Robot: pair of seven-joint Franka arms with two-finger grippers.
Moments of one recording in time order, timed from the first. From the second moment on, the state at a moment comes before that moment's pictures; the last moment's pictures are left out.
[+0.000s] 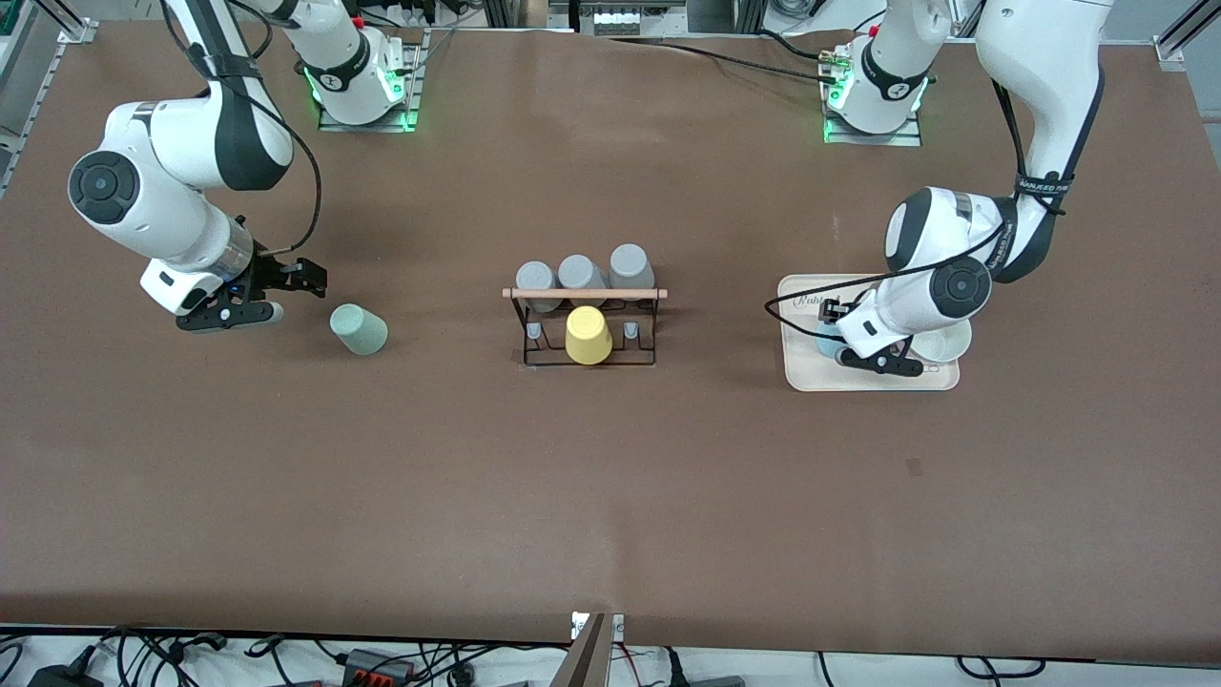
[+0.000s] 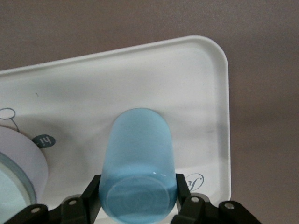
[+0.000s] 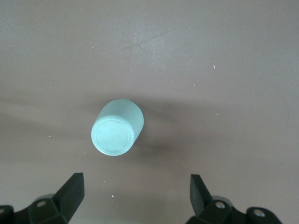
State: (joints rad) left arm -0.13 0.36 -0.08 -2.11 -0.06 2.25 -0.03; right arm 0.07 0.08 0.00 -2.22 0.00 2.22 -0.06
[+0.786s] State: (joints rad) left arm -0.16 0.38 -0.08 -1.58 -0.06 1.85 -0.03; right arm 0.07 0.13 0.00 -2.24 0.00 2.38 -0.06
